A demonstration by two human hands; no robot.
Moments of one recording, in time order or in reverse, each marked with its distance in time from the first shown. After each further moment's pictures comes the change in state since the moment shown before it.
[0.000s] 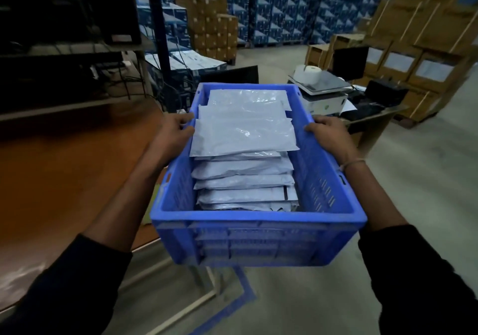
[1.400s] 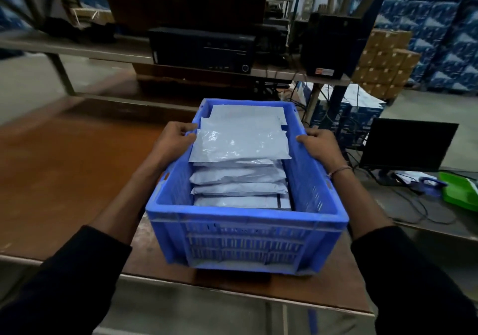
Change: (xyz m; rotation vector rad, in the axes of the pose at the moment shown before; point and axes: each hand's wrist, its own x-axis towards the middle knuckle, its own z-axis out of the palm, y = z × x) left_hand -0.046 -0.219 -0.313 0.129 0.506 -0.360; right_hand 0.042 -0.216 0.423 0.119 -0.528 -0.293
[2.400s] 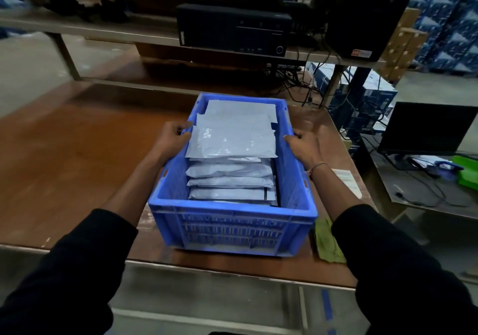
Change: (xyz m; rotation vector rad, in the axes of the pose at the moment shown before) left_hand 0.038 -0.131 -0.063 0.000 -0.037 -0.027; right_hand -0.017 -0.012 0.152 0.072 0.016 0.037
